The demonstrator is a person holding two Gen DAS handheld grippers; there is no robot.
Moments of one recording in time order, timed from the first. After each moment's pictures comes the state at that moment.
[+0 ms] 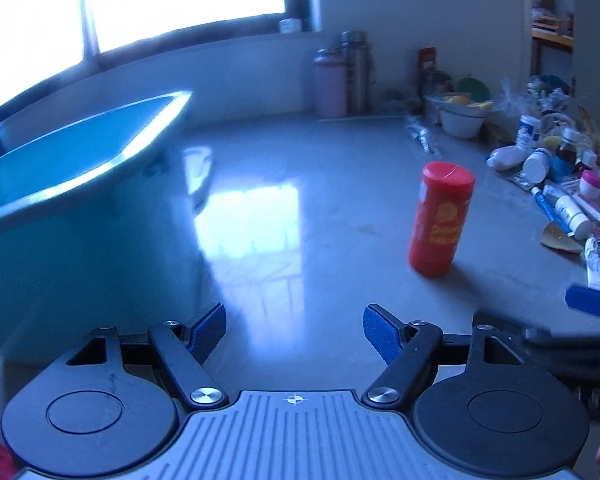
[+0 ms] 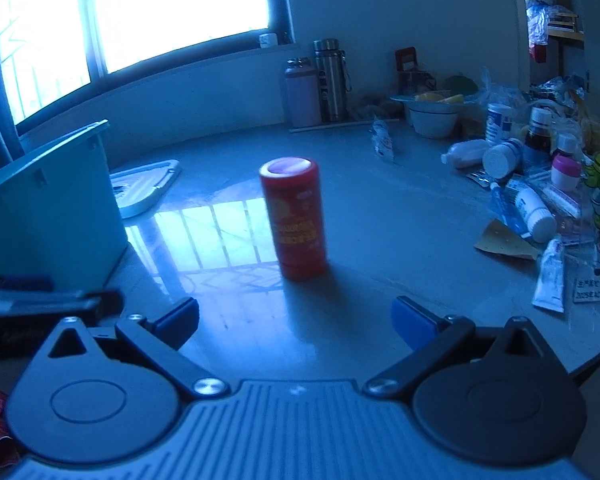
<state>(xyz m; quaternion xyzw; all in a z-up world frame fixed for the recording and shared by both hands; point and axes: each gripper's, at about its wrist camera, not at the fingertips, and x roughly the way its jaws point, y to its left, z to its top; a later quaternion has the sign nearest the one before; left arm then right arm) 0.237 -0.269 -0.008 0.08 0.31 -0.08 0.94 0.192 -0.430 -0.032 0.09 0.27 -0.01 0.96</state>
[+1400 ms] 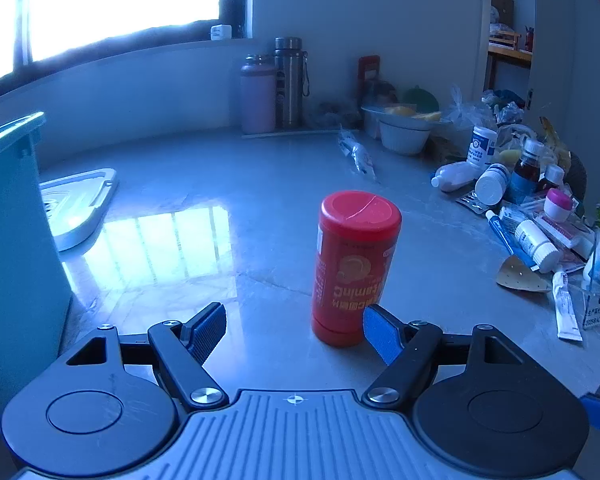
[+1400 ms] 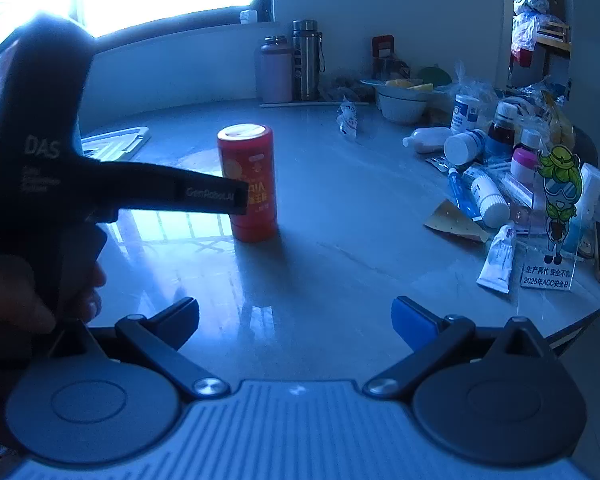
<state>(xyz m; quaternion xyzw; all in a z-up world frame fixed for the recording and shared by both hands) 0.302 -0.351 -0.043 0.05 0.29 -0.15 0.94 0.175 -0.440 -0.038 0.05 0.31 -0.04 0.95</state>
